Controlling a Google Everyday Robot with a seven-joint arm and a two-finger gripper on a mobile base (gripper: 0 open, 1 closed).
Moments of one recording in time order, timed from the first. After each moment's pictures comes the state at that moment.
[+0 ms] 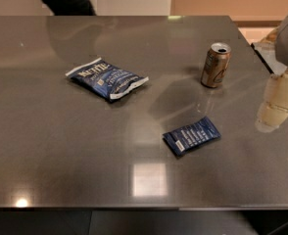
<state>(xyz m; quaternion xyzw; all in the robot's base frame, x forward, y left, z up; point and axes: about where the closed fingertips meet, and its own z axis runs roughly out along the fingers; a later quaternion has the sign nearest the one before) 0.438 -0.217 0.976 -0.60 0.78 -0.03 0.16</state>
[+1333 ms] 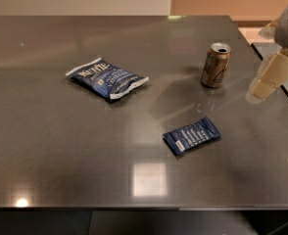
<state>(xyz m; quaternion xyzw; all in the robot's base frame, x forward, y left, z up) 0.505 -0.239 0.974 -0.55 0.80 -0.01 0.22</state>
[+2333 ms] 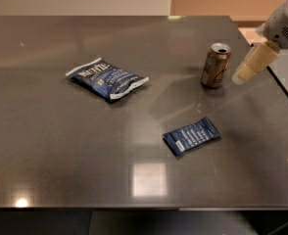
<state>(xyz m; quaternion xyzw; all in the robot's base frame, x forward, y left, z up) 0.592 -0.262 0.945 -0.48 0.83 0.02 0.27</state>
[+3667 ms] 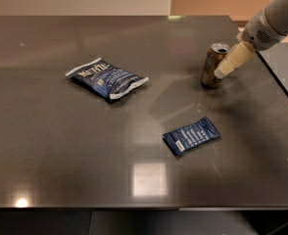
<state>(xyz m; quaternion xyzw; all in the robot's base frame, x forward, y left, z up) 0.659 -0.249 0.904 -0.46 0.84 0.08 0.28</state>
